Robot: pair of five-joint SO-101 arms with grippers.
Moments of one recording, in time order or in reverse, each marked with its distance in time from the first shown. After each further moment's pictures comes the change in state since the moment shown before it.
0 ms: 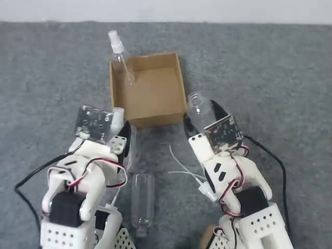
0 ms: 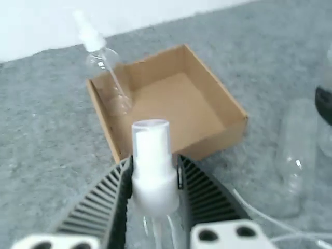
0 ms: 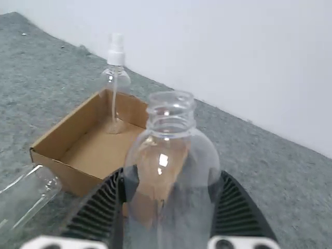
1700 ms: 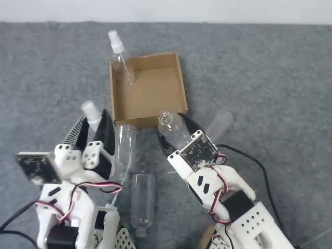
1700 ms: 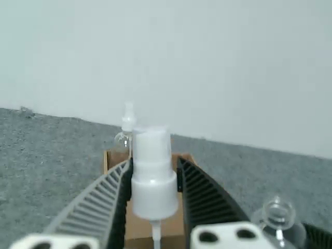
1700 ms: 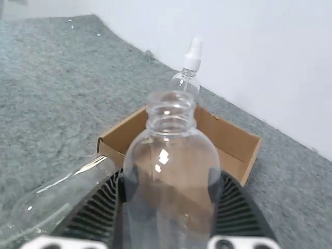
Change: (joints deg) left arm -5.9 -23.3 6.8 -8.4 19.1; right arm -12.6 -0.3 10.0 -11.1 1.3
